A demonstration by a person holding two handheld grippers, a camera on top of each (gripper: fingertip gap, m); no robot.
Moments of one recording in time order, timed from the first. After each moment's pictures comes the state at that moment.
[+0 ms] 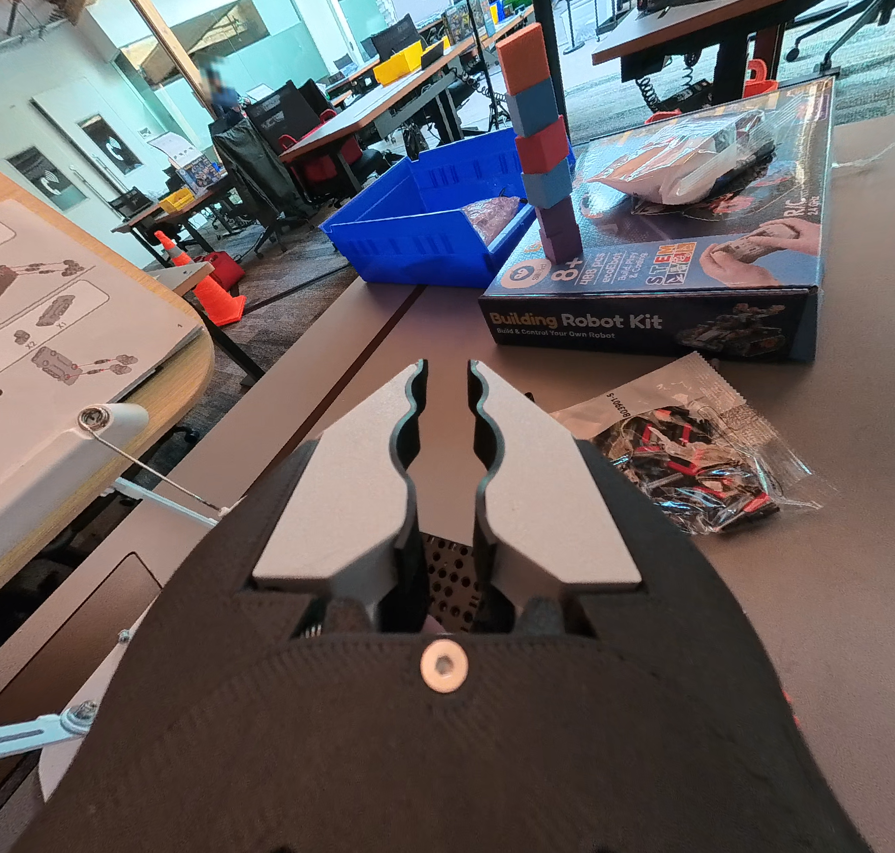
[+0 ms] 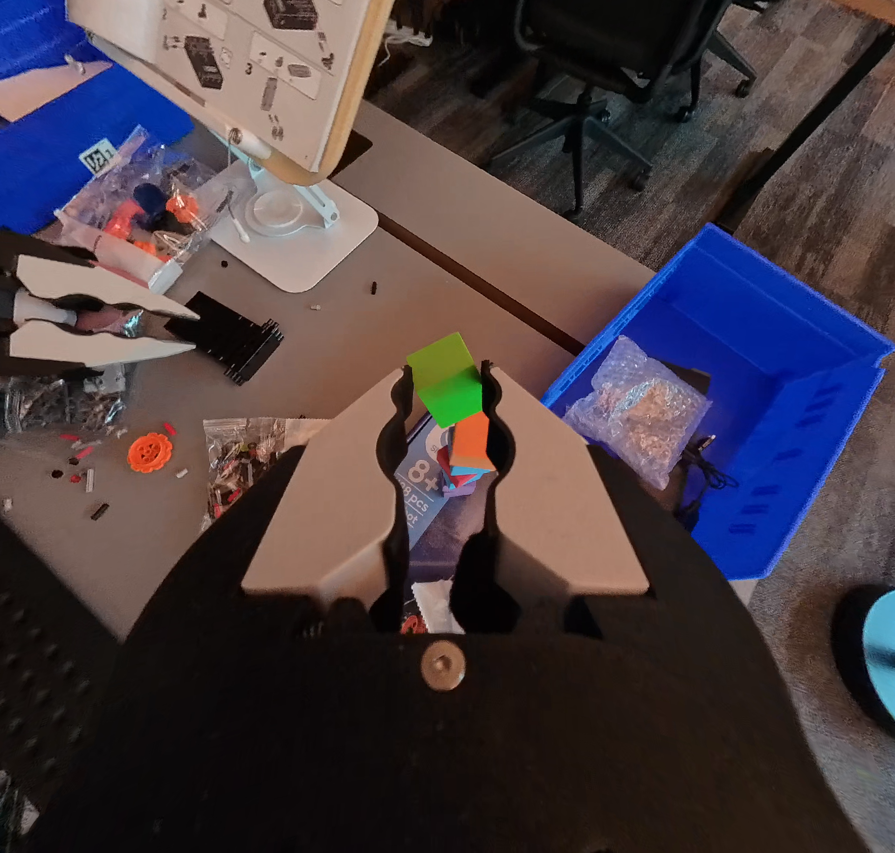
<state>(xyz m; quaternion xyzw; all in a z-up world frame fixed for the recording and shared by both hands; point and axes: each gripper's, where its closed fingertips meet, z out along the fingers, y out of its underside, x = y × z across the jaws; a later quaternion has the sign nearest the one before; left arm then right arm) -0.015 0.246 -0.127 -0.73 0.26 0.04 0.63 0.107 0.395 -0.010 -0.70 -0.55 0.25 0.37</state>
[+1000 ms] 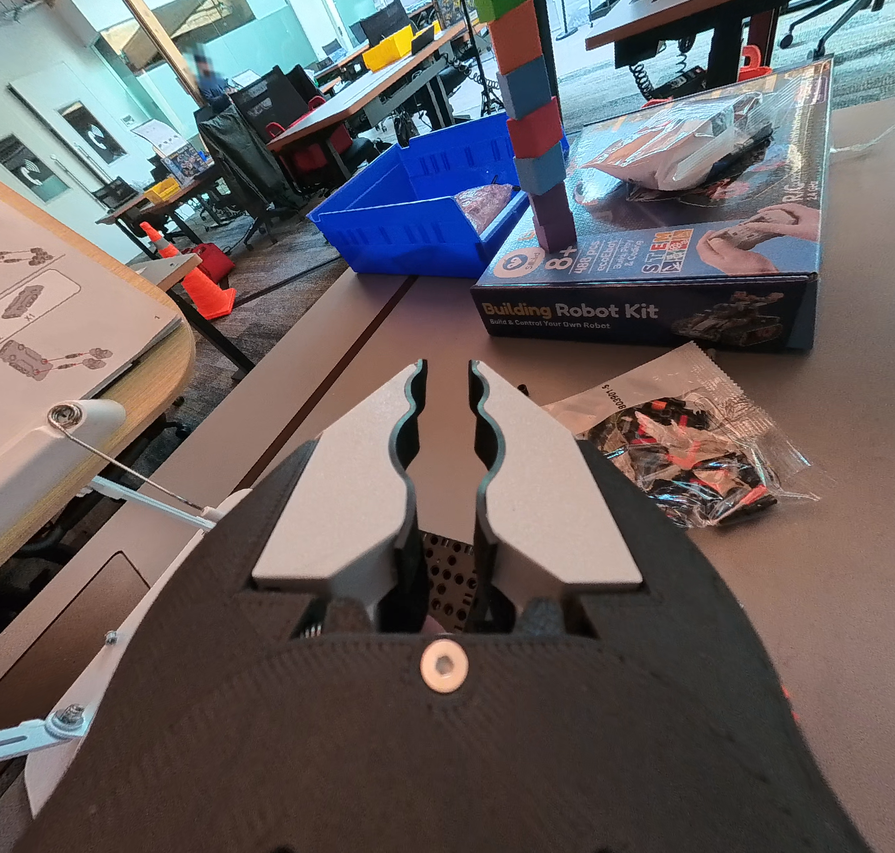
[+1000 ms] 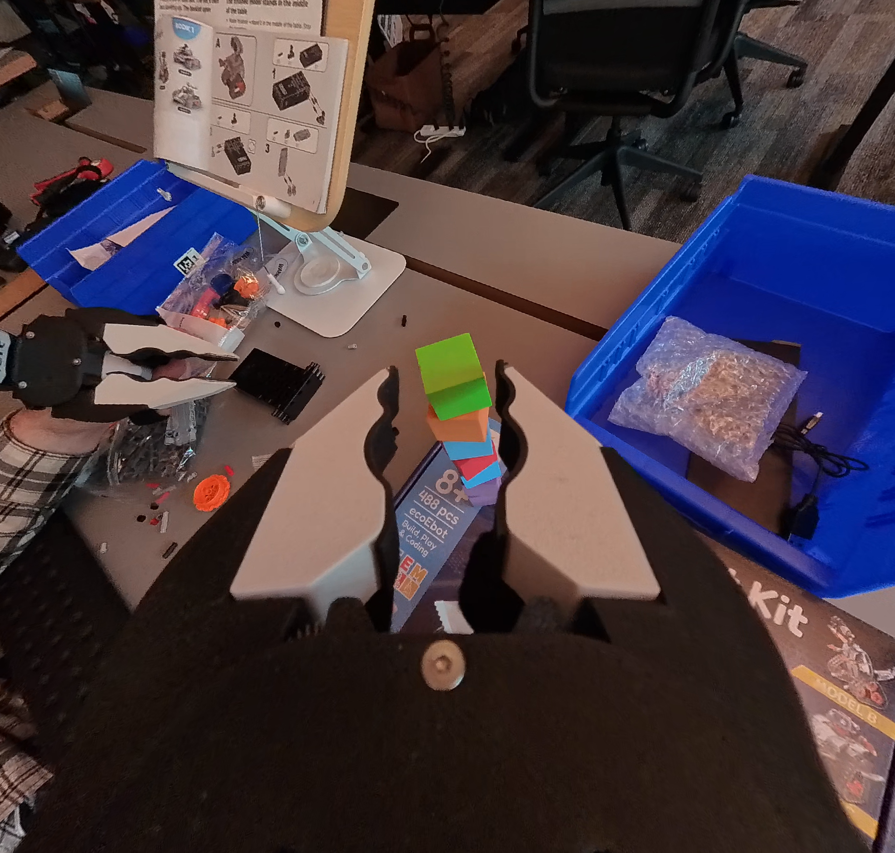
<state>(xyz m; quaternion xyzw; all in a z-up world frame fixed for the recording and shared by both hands) -0.013 0.248 -0.135 -0.74 0.27 0.03 0.62 0.125 0.412 -0.039 -0.71 -0.47 0.38 0.36</state>
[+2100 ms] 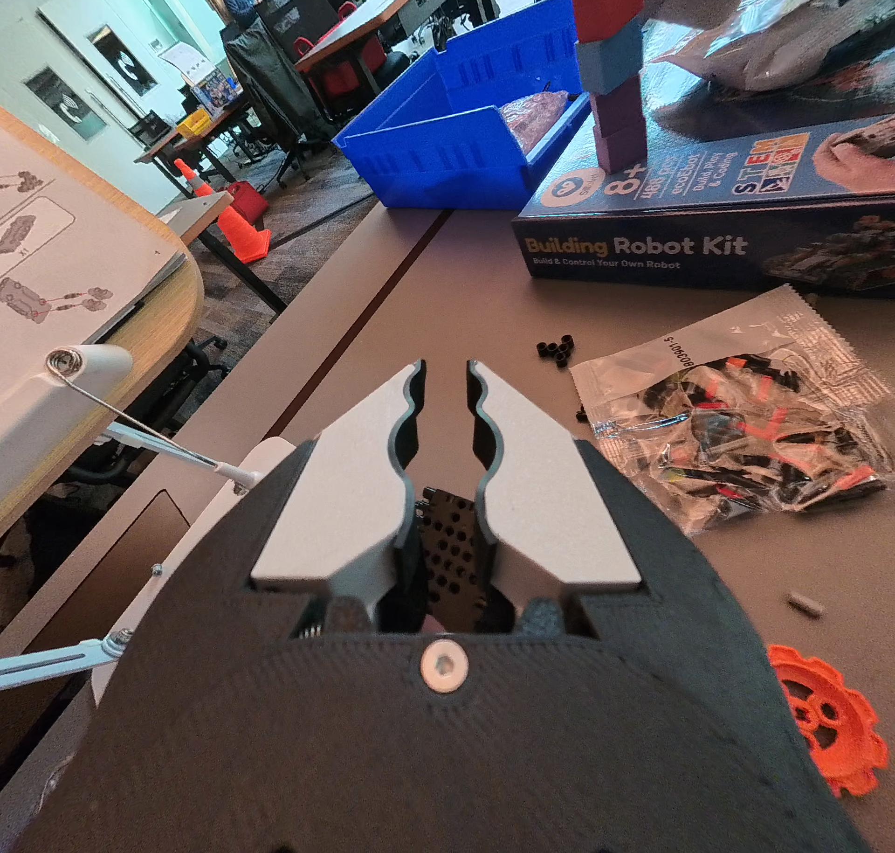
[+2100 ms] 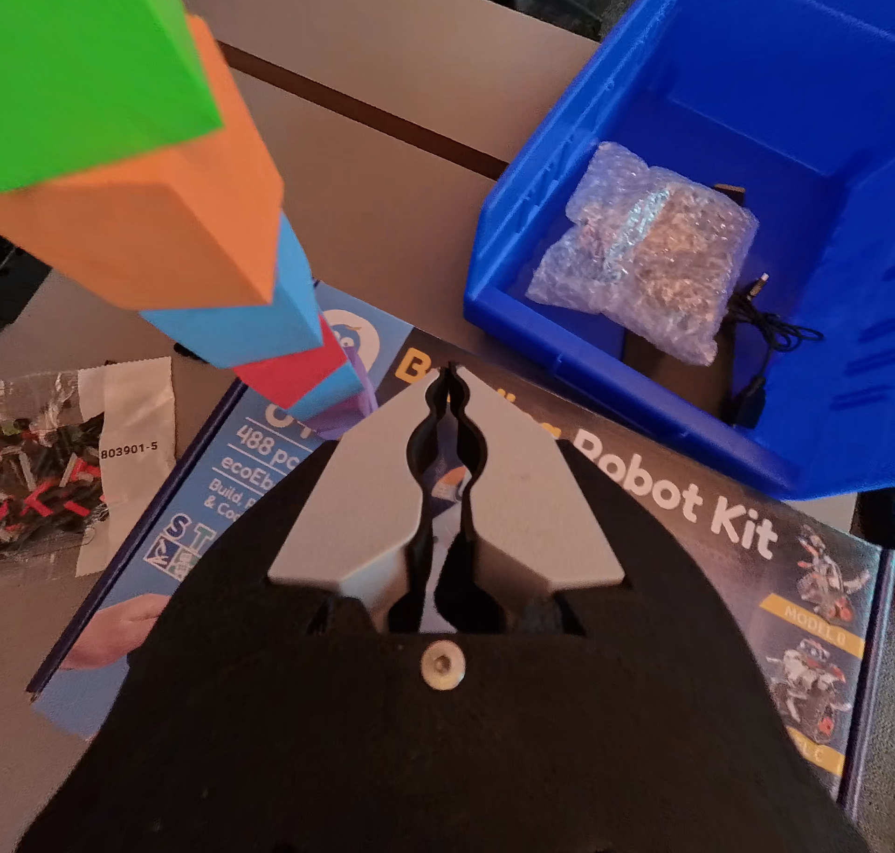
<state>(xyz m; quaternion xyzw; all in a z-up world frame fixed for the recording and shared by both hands) -0.034 0.261 -0.161 -0.77 0.25 0.09 0.57 0.138 0.456 -0.176 -0.78 -0.48 0.21 0.35</state>
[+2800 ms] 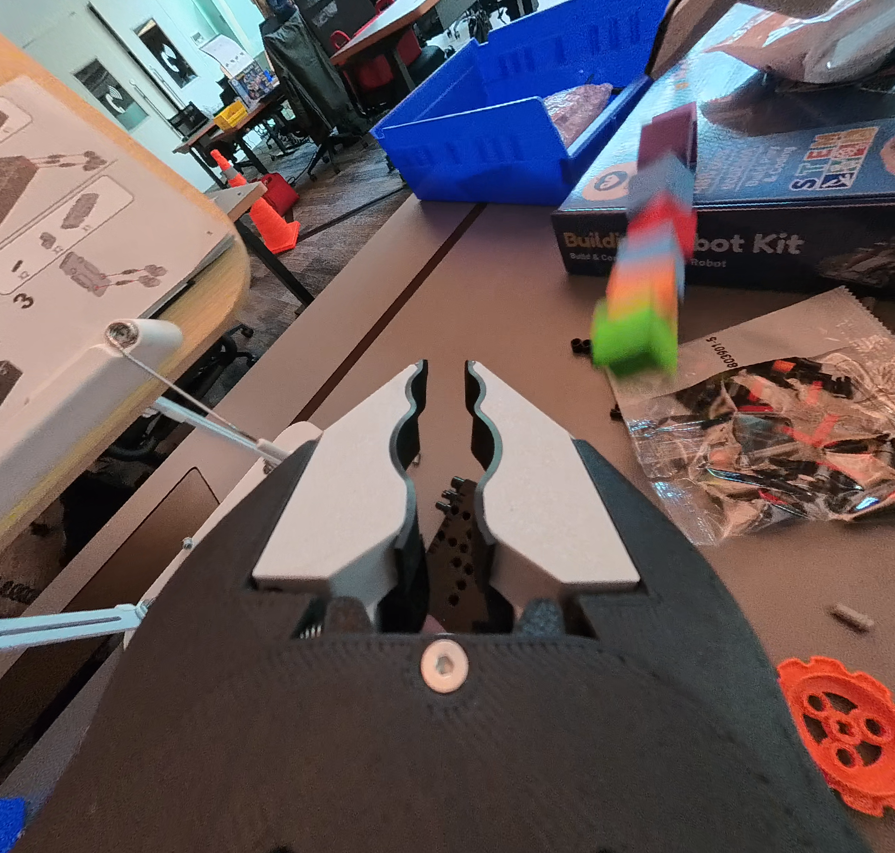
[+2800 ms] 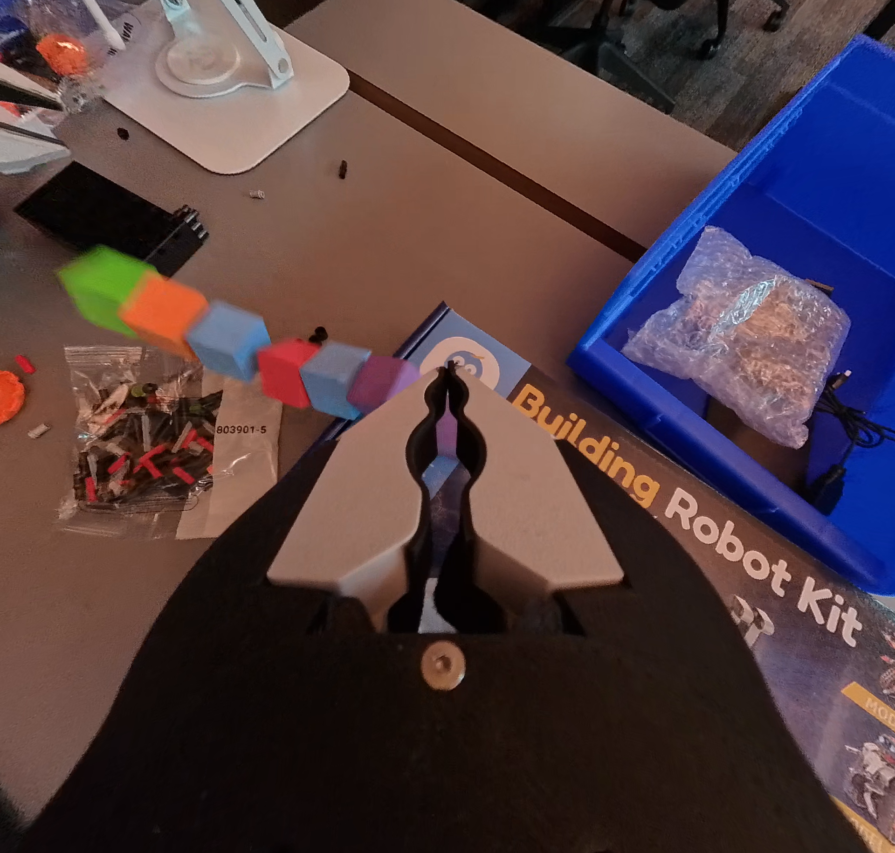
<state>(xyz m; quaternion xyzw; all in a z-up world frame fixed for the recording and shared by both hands) -0.052 0.260 -0.155 -0.78 0.22 0.11 0.58 0.107 0.399 -0.160 -0.71 -0.55 0.24 0.36</state>
